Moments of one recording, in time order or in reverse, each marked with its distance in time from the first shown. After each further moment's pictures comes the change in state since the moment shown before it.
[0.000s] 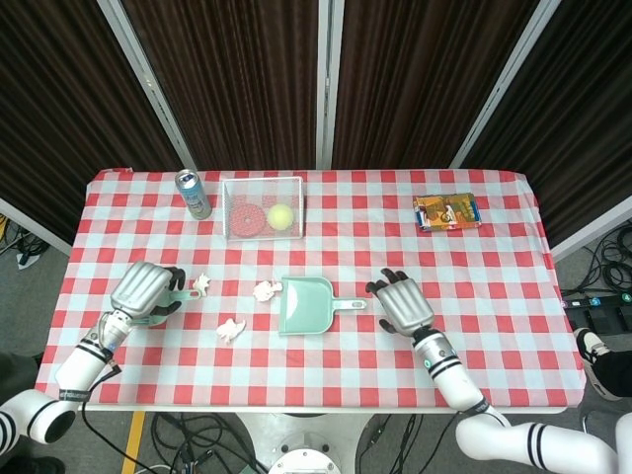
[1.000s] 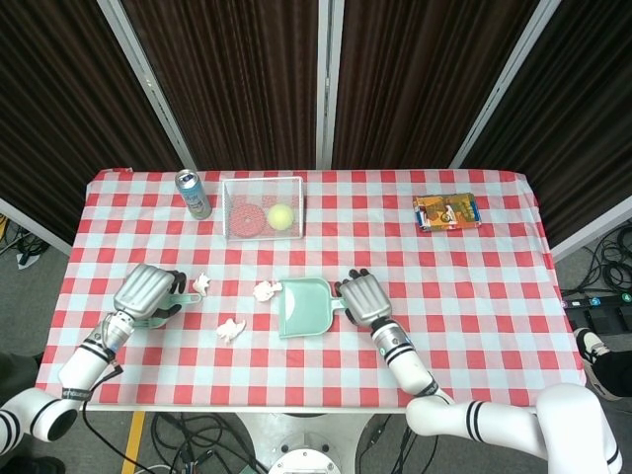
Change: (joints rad) left arm 0.002 -0.027 -0.001 0.047 0.014 -0.035 -0.003; right arm 0.178 -0.234 0.002 0.233 0.157 -0.019 -0.053
